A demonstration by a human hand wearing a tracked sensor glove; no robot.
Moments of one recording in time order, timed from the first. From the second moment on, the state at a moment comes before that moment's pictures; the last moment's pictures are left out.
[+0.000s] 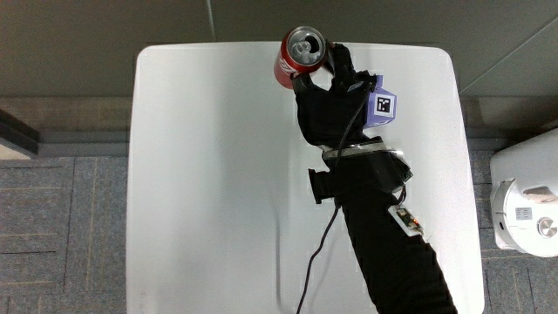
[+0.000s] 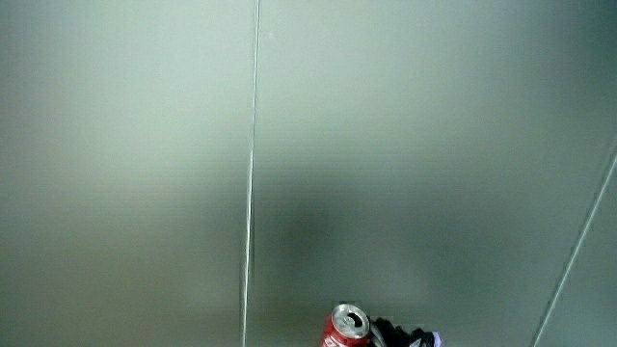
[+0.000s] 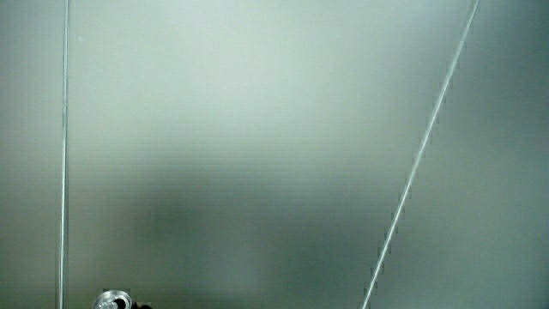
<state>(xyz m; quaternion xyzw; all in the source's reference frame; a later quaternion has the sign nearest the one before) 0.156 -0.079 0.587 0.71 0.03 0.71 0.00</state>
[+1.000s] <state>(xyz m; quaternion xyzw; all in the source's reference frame) 0.166 -0.065 0.621 0.71 0.08 0.70 0.04</state>
